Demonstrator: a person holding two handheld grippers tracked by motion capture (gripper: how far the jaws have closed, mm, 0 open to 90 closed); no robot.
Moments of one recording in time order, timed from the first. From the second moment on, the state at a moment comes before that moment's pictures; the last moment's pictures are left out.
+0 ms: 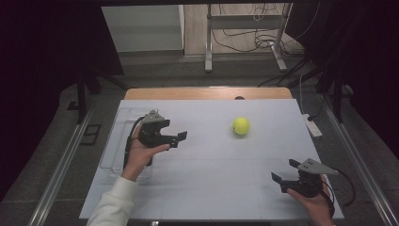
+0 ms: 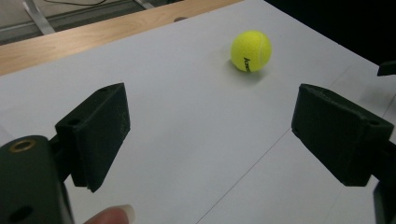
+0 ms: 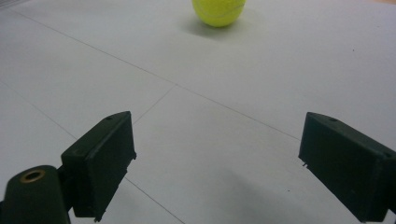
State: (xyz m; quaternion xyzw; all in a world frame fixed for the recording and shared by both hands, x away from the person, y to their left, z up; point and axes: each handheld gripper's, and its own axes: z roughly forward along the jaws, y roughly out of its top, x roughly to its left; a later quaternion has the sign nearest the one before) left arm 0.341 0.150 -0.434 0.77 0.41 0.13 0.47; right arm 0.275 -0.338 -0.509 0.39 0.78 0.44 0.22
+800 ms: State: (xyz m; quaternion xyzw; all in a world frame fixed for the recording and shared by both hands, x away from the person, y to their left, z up) left arm 0.348 0.118 -0.443 0.79 0.39 0.12 0.45; right arm 0.275 -0.338 -0.509 0.39 0.78 0.44 0.22
